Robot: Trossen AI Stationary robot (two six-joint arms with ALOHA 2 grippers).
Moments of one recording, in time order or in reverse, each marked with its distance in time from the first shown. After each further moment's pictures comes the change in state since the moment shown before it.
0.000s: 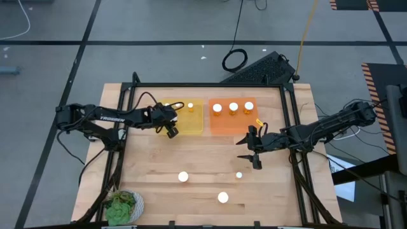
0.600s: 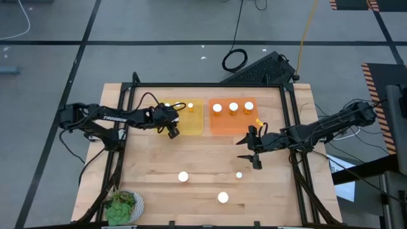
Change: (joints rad) left arm 0.000 0.041 0.002 0.034 0.015 0.025; right arm 0.000 0.000 0.000 0.000 0.000 0.000
